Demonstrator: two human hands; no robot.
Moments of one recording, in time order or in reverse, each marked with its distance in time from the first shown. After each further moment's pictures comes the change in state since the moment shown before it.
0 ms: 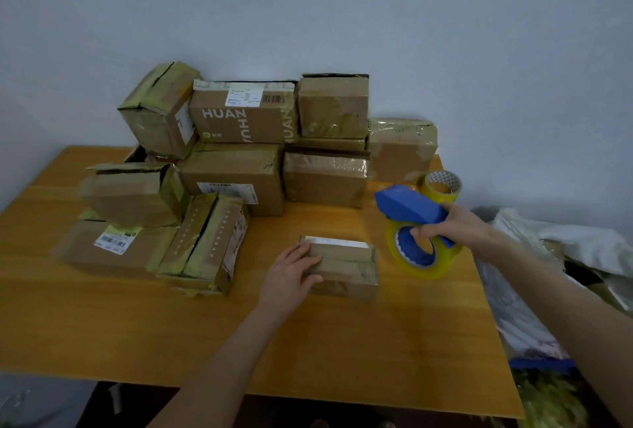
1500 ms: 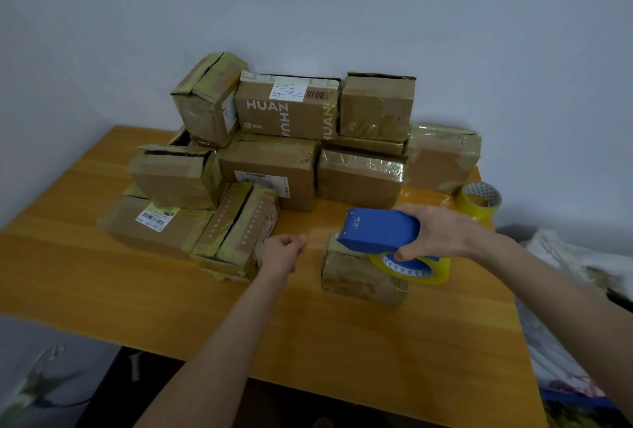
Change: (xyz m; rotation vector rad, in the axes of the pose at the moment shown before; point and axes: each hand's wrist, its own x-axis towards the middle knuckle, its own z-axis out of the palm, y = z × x) left_hand 0.012 -0.024 -0.042 -0.995 0.226 -0.731; right_hand -0.013 -0.068 0.057 -0.800 -0.246 -0.403
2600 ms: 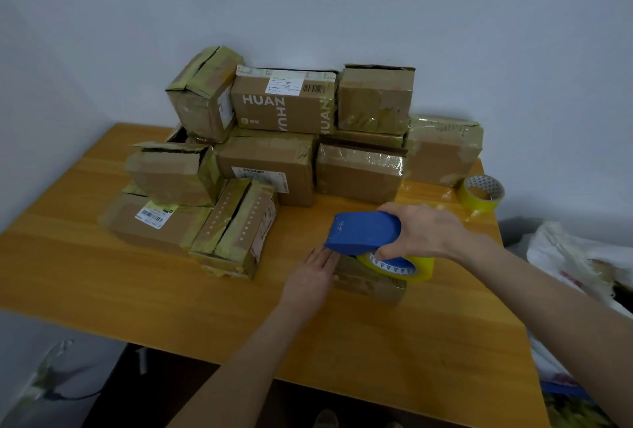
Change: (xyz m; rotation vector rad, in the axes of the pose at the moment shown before) left_hand -0.020 -0.048 0.029 1.274 -0.209 0.819; right_hand 0.014 -0.010 0.016 -0.165 0.050 -0.003
